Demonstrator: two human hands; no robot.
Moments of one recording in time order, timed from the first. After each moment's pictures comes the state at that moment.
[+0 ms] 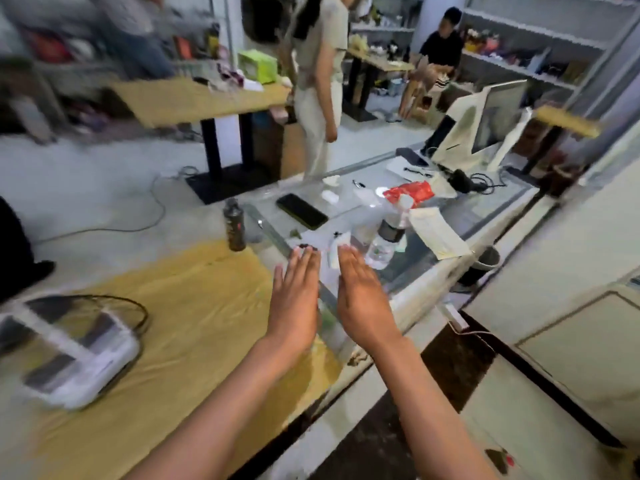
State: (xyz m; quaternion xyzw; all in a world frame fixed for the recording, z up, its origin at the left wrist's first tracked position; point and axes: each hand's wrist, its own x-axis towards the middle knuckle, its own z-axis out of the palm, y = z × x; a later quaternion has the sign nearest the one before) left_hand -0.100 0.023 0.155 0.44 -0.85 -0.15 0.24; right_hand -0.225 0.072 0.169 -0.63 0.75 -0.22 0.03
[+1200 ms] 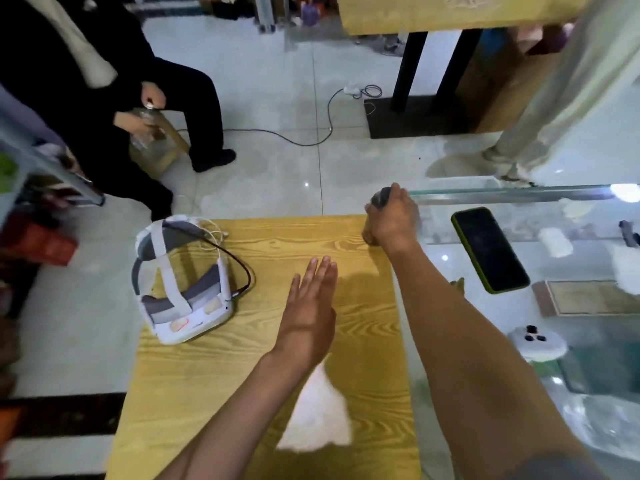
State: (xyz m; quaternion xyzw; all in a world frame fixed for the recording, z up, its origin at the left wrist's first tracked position) left_hand -0.012 -0.166 0.047 0.68 -0.69 -0.22 0.14; right_hand -0.139 -0.371 0.022 -0.62 0.72 -0.19 0.23
